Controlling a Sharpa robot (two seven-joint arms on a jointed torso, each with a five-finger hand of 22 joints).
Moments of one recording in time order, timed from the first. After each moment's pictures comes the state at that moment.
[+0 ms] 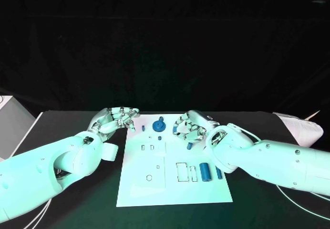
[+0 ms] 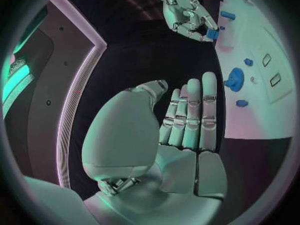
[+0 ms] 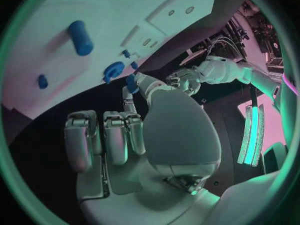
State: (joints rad) left arm 1.03 -0.91 0.21 1.57 -0.20 -0.32 0.34; left_hand 1.43 -0.21 0.47 0.25 0.24 0.93 0.20 0.23 0.18 1.13 0.13 0.08 0.10 1.03 0.06 0.85 0.68 0.17 1.00 0.15 0.91 0.50; right arm 1.26 -0.71 -0.12 1.55 -1.32 -0.59 -0.21; right_hand 1.38 -0.18 0.41 0.19 0.20 1.05 0.11 0.19 0.38 1.47 0.03 1.57 1.31 1.47 -0.05 1.57 1.31 0.02 1.47 0.05 1.54 1.31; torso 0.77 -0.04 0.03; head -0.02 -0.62
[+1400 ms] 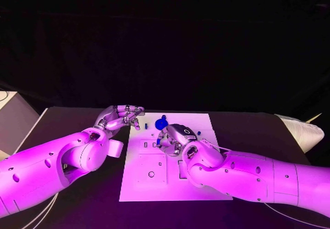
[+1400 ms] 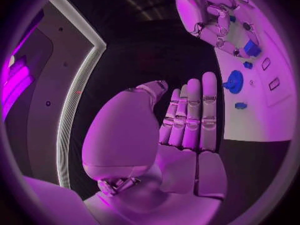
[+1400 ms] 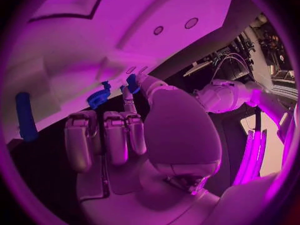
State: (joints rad) left arm 1.03 -0.89 0.20 1.56 -0.22 -0.33 0.31; left_hand 1.43 -0.20 0.47 0.25 0.24 0.93 0.19 0.23 0.19 1.13 0.13 0.08 0.10 1.03 0.06 0.86 0.68 0.17 1.00 0.15 0.91 0.51; right arm 1.16 -0.49 -0.14 1.45 -1.54 -0.63 -0.45; right_hand 1.36 -0.19 0.41 0.19 0.21 1.06 0.11 0.20 0.39 1.47 0.03 1.57 1.31 1.47 -0.05 1.57 1.31 0.02 1.47 0.05 1.54 1.31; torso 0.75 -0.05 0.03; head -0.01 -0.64
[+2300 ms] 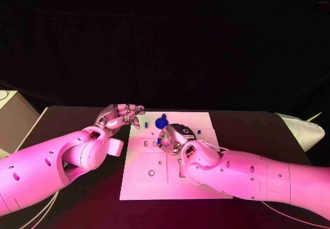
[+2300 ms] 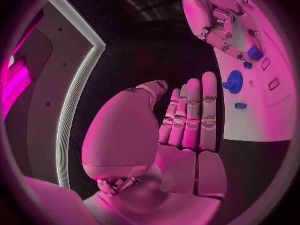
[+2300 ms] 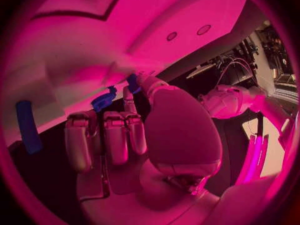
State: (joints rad) left arm 1.03 -0.89 0.20 1.56 -0.22 -0.33 0.30; left_hand 1.43 -0.20 0.47 0.25 0.24 0.93 0.19 0.23 0.19 1.13 0.13 0.08 0.10 1.03 0.06 0.86 0.68 0.17 1.00 0.15 0.92 0.51; right arm 1.14 -0.46 -0.14 1.39 -1.56 -0.63 -0.45; right_hand 1.35 -0.19 0.41 0.19 0.21 1.05 0.11 0.20 0.39 1.47 0.03 1.57 1.31 1.47 -0.05 1.57 1.31 0.02 1.47 0.05 1.54 1.31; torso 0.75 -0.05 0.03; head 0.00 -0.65
